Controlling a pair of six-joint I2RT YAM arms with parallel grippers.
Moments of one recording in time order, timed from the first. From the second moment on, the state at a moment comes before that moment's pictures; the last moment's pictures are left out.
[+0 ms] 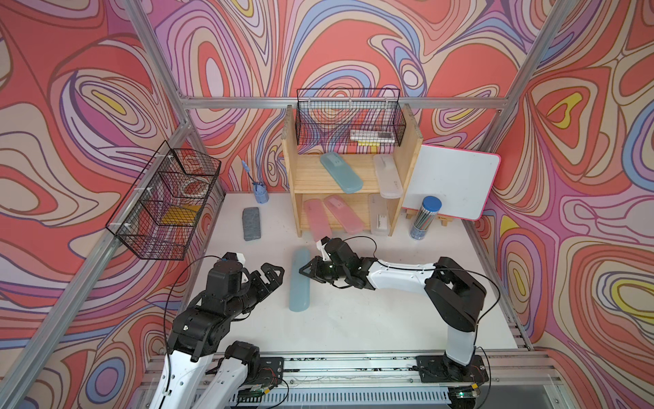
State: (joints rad) left arm -0.25 0.58 0.93 -1.06 0.15 -0.92; right arm 0.92 1.95 1.23 0.15 -0.32 1.10
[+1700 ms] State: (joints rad) left arm -0.25 0.60 0.83 -0.84 0.24 -0.98; right arm 0.90 1.90 1.42 -0.17 -0.24 0.96
